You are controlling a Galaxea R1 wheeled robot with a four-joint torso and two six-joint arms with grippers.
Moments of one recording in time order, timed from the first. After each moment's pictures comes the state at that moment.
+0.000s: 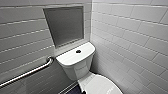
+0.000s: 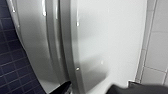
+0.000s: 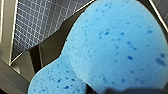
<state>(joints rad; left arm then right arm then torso) 0.78 2.91 -2.04 -0.41 0.13 -0.39 -1.60 2.62 -2.08 0.00 0.35 0.25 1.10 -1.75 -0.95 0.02</state>
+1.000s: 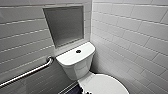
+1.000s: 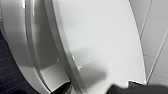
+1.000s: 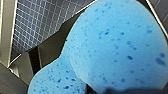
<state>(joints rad) 0.73 2.73 -1.73 -0.42 0.09 -0.50 -1.60 2.62 -2.08 0.00 0.35 0.25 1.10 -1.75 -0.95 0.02</state>
